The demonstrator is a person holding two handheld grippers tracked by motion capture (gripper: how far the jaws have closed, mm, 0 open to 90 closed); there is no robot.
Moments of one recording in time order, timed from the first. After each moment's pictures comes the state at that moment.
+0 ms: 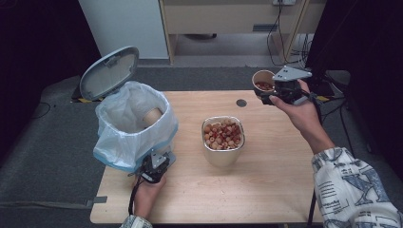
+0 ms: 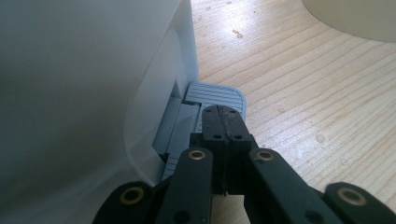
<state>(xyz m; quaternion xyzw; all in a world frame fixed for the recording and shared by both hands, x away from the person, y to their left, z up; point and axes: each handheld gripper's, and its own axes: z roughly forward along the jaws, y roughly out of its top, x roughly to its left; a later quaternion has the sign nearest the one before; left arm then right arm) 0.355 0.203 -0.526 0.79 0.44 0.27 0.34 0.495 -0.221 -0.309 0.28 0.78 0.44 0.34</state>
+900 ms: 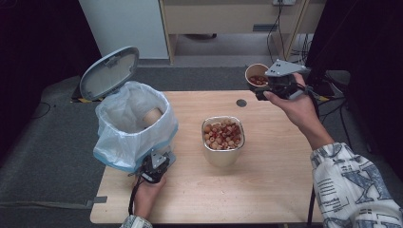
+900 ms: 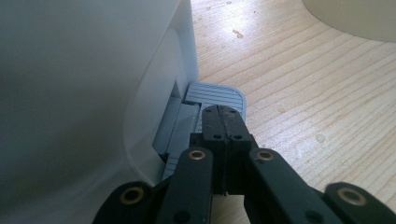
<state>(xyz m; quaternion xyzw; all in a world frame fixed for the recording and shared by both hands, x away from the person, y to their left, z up) 0.355 0.202 -0.526 0.79 0.44 0.27 0.34 0.491 -0.200 -0.283 0.24 0.79 0.43 0.36</state>
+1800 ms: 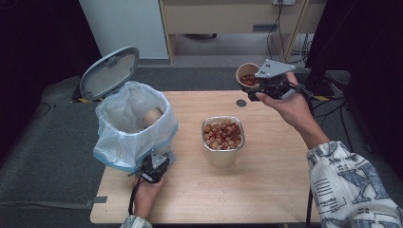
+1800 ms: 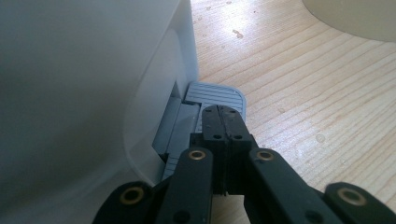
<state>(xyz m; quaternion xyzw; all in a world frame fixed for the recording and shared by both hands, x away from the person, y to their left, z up) 0.355 0.202 -0.526 0.79 0.44 0.27 0.34 0.484 -0.176 -0.274 0.19 0.80 0.43 0.37</state>
